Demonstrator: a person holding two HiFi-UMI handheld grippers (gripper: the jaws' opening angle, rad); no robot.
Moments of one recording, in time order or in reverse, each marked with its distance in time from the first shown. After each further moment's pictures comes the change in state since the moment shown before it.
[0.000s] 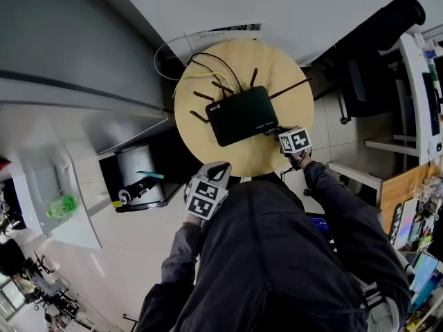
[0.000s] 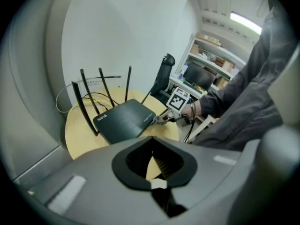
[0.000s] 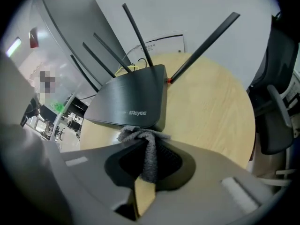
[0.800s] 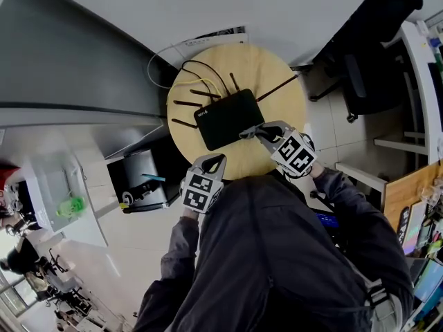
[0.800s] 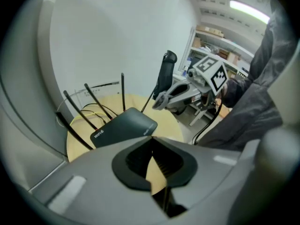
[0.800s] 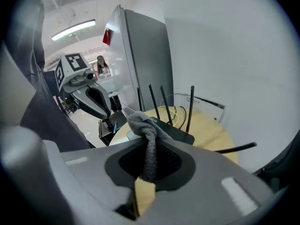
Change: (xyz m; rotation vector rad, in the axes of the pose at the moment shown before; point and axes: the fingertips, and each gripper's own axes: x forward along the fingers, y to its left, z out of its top) left arm 0.026 -0.011 0.052 0.051 0.023 0.103; right arm -0.145 0.096 0.087 -0.604 -0.332 0.222
